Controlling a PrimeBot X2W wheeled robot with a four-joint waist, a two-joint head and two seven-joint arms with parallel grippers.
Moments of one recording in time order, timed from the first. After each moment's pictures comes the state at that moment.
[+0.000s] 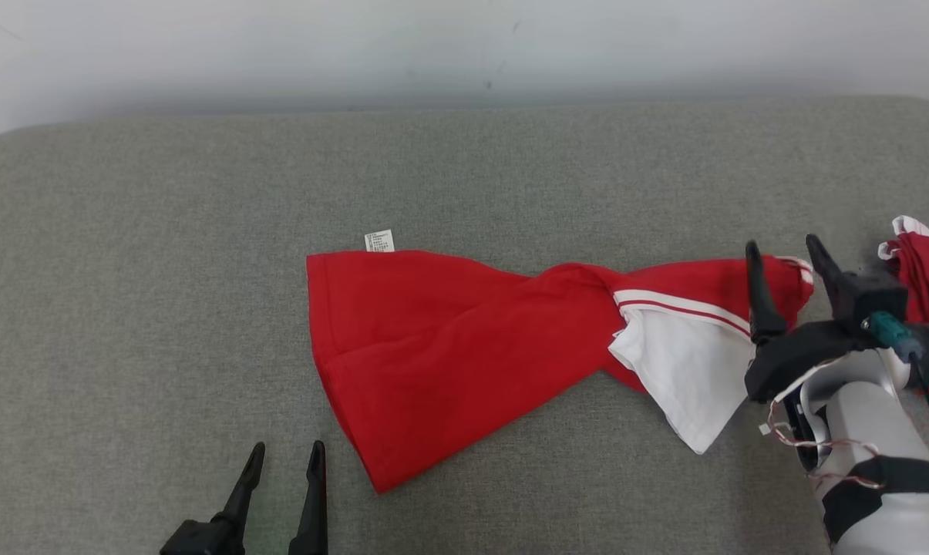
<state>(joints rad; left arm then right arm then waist) -0.03 0.05 -0.12 0.24 -0.25 -0.10 -0.26 -0.59 -0.25 -0.06 0.76 0.03 0.13 -0.26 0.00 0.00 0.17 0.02</state>
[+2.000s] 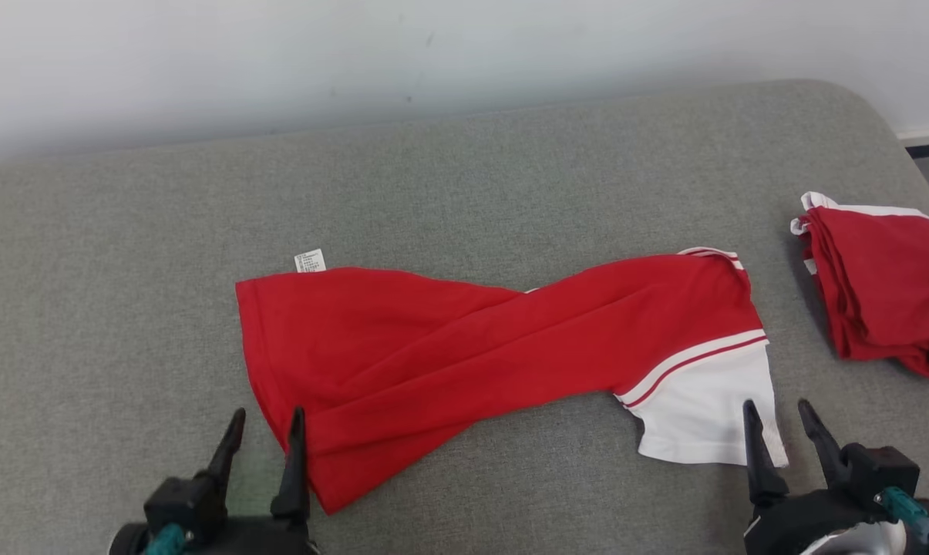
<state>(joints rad) -0.12 0.05 -0.08 0.33 -0.25 -0.11 -0.26 -0.13 -0.20 -0.07 0.49 0.21 0.13 -0.26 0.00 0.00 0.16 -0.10</state>
